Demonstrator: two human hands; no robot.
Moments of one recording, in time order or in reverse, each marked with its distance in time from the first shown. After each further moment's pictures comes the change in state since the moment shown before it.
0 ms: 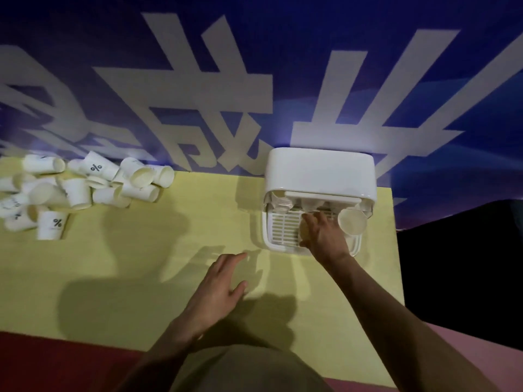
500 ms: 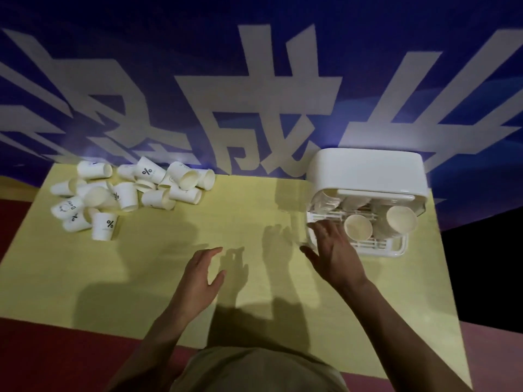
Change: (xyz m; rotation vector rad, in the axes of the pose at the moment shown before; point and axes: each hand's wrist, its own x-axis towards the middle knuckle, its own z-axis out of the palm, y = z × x) left_hand -0.042 -0.126 -0.097 -0.037 0.162 -0.133; right_hand -0.050 -0.124 -0.001 0.223 0.265 -0.131
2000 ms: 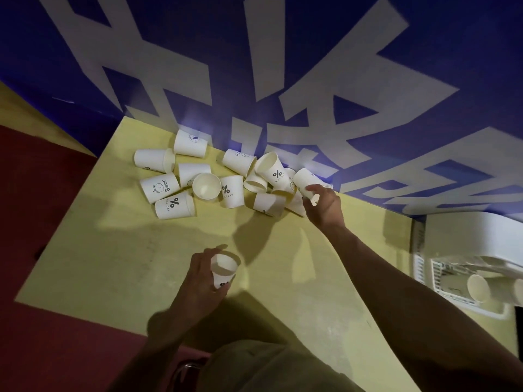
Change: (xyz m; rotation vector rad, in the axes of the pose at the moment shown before) left_hand 0.031 -0.308 -0.177 -0.263 0.164 -0.018; right_hand 0.274 -0.318 0.193 0.053 -0.120 0.354
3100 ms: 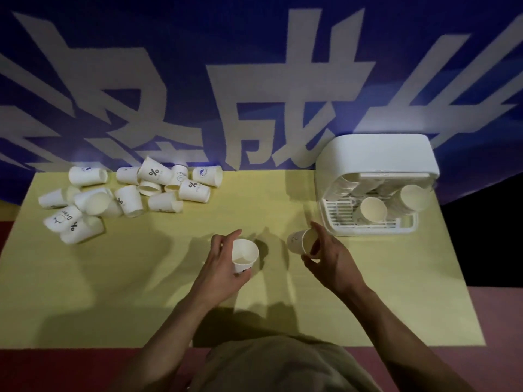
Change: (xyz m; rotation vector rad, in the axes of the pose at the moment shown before) left_hand -0.050 0.249 0.209 0.219 -0.302 0.136; right_hand -0.220 0.331 -0.130 0.164 0.122 -0.274
